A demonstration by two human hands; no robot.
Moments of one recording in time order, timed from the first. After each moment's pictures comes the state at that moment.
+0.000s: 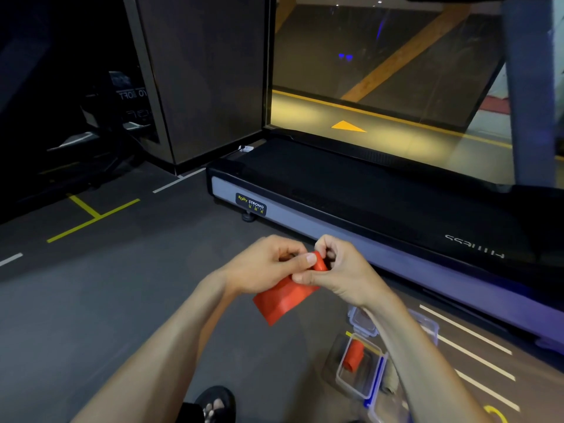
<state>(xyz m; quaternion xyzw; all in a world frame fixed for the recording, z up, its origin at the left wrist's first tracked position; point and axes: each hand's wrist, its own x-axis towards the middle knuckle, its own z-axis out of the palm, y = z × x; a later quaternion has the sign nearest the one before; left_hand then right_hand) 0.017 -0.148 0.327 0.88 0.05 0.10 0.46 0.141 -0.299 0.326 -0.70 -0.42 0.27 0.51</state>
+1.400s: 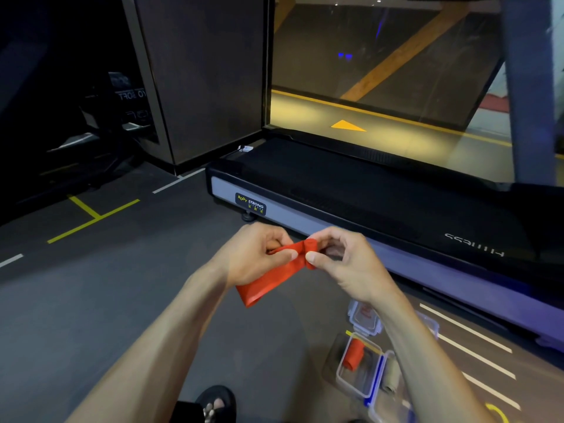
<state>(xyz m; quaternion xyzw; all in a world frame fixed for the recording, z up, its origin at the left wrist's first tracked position) 0.010 -0.134 0.336 0.91 0.14 0.14 0.37 0.146 -0.304 0.334 -0.72 -0.43 0.19 0.51</state>
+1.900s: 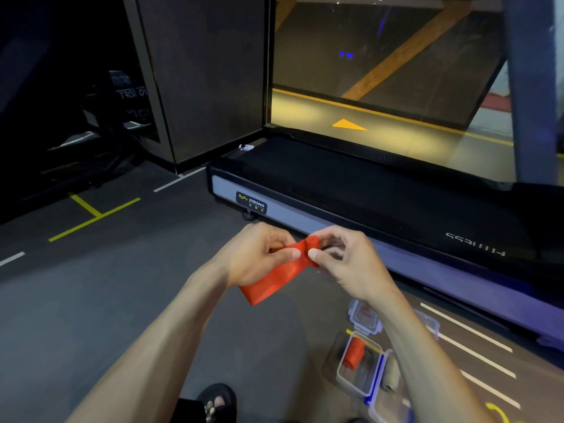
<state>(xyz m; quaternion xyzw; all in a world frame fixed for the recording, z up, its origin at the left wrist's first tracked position) 0.009 -0.137 0.339 0.92 0.14 0.13 0.35 0.144 -0.303 0.333 -0.73 -0.41 0.18 0.51</state>
